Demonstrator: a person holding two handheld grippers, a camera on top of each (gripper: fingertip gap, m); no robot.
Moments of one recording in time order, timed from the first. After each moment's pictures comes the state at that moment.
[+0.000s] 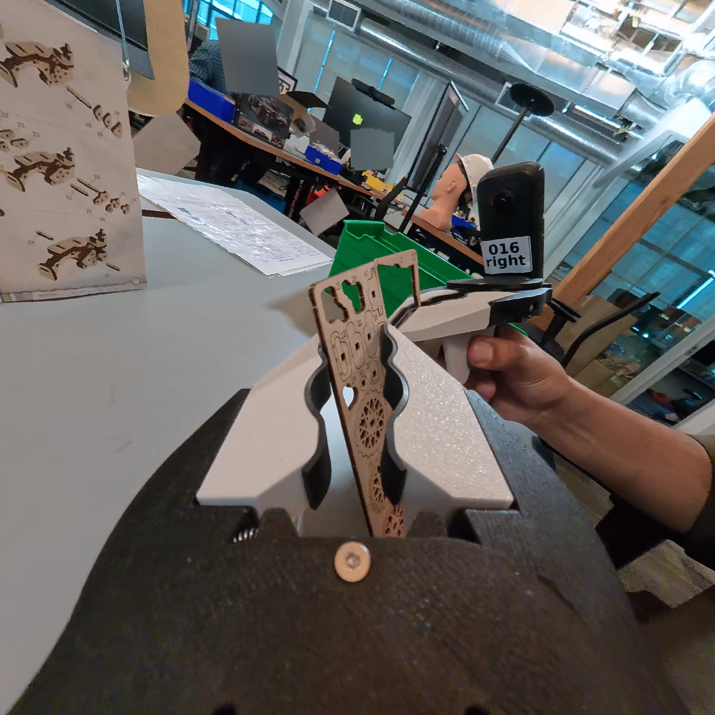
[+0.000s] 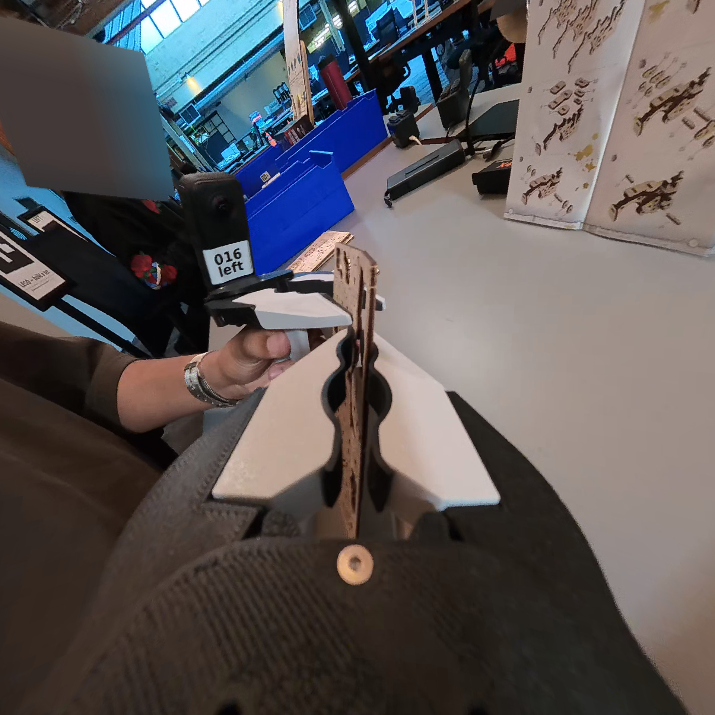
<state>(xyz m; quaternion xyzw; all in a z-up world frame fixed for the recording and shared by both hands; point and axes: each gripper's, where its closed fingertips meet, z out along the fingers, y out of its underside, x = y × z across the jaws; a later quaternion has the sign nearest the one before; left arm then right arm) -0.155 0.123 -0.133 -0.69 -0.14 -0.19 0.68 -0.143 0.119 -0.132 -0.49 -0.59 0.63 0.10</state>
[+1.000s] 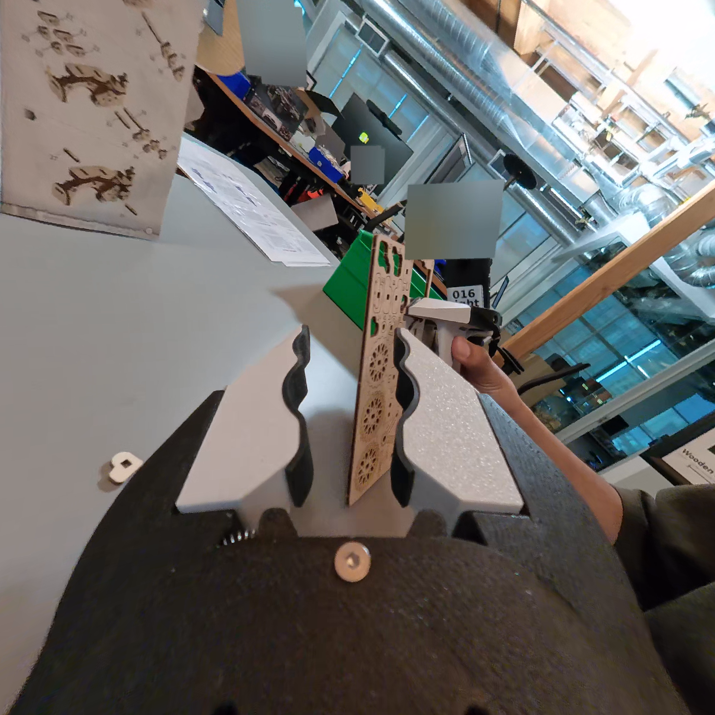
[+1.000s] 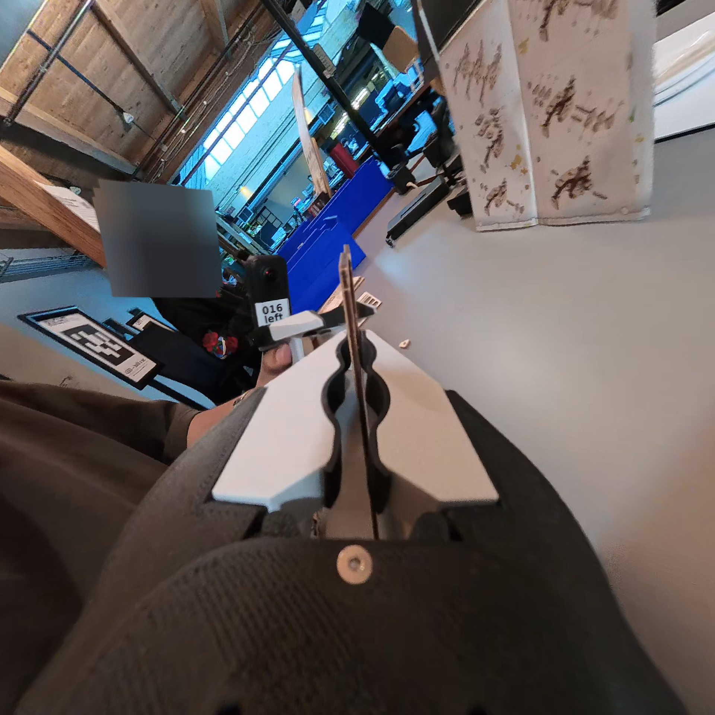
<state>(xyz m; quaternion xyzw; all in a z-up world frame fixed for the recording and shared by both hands) -0.177 0.120 -0.143 -0.65 -0.23 -0.27 0.67 -0.144 0.171 -0.130 -0.53 -0.48 0.70 0.03</state>
